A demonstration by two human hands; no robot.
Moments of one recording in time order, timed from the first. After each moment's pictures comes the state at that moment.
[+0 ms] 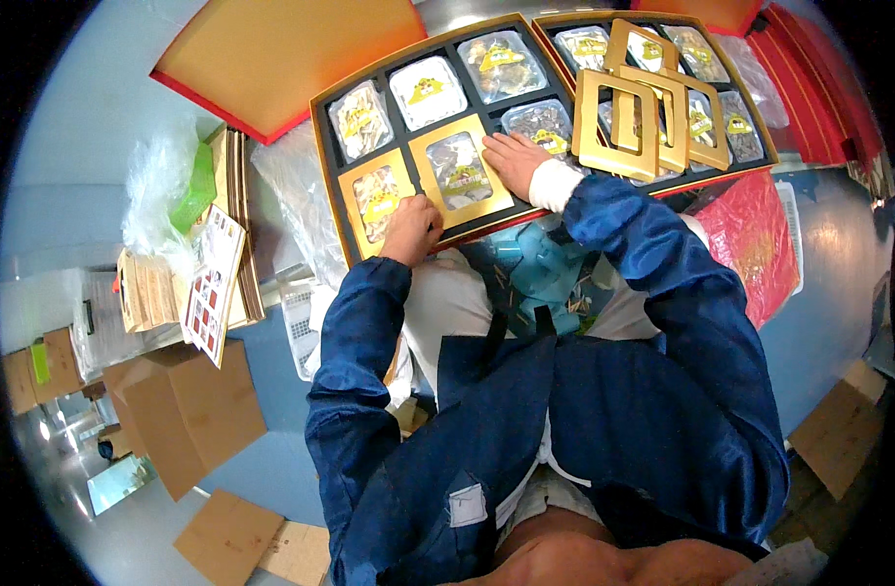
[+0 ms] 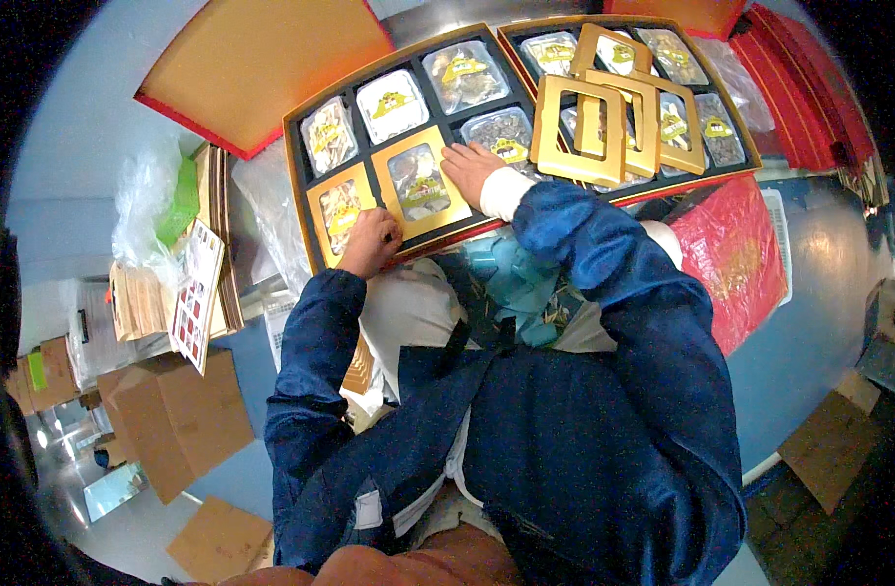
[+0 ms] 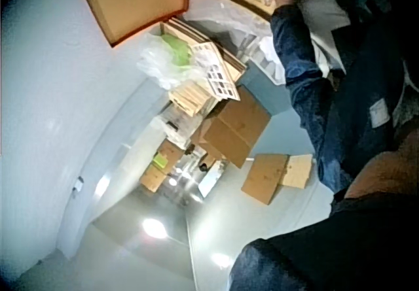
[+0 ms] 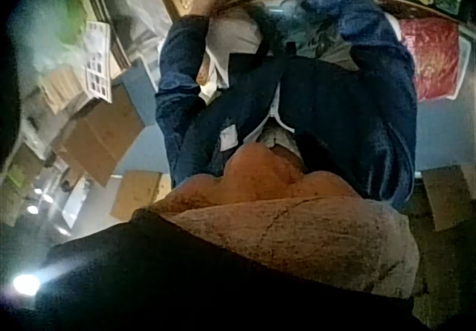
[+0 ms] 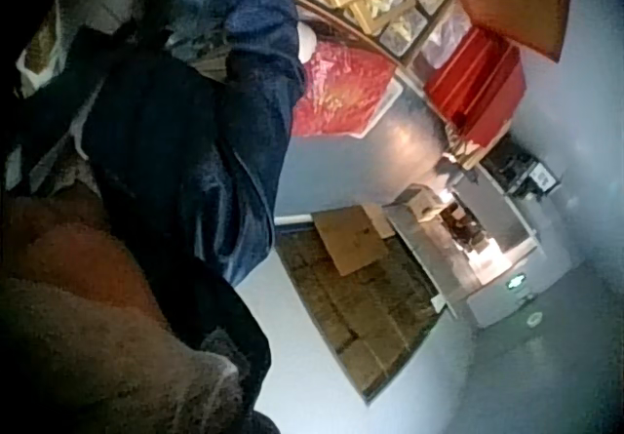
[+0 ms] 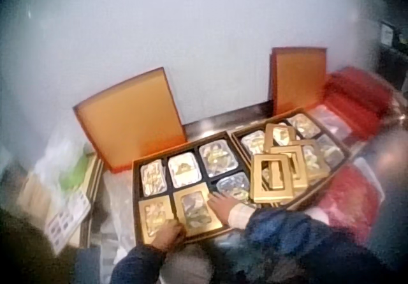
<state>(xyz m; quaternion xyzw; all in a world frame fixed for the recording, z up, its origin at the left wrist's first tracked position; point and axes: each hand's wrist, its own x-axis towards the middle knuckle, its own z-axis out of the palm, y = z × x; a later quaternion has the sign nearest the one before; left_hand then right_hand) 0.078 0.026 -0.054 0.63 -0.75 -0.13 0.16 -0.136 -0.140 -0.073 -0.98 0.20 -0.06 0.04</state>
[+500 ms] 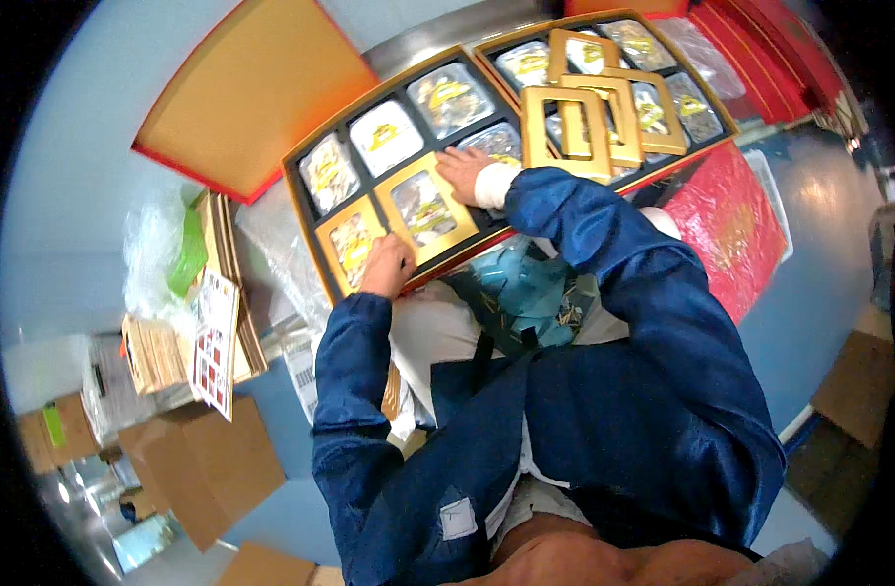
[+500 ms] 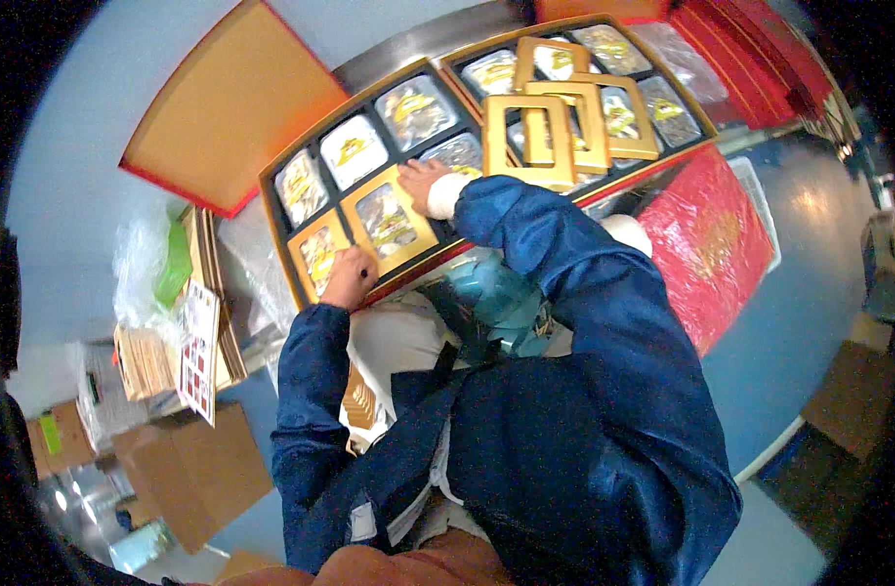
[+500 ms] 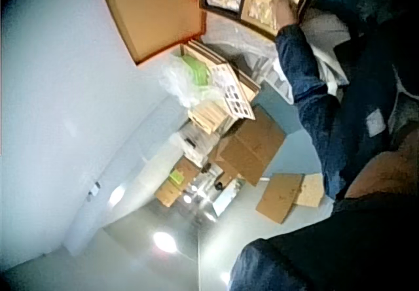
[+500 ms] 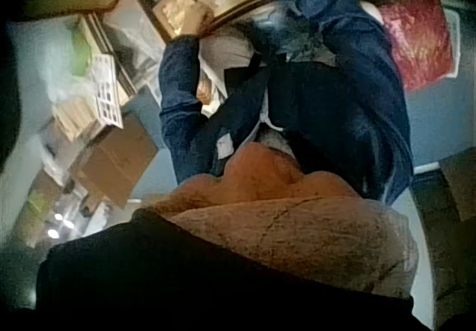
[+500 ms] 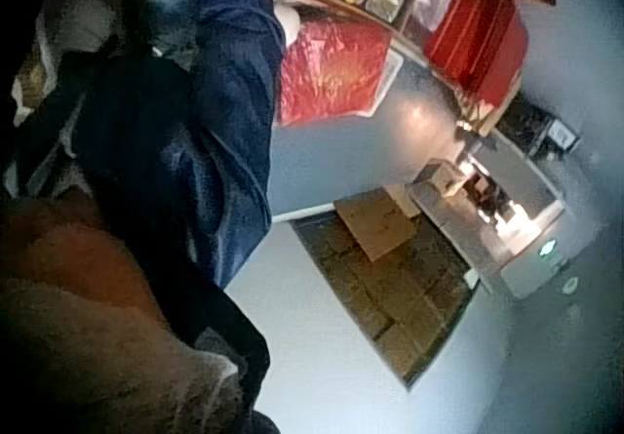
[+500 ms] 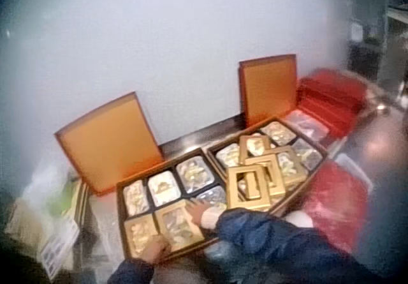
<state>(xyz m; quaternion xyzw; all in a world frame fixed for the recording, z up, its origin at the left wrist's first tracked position) 0.076 0.009 -0.067 0.61 -0.77 -0.14 0.14 -0.131 -0.175 -0.068 -0.96 0.27 0.00 0.12</state>
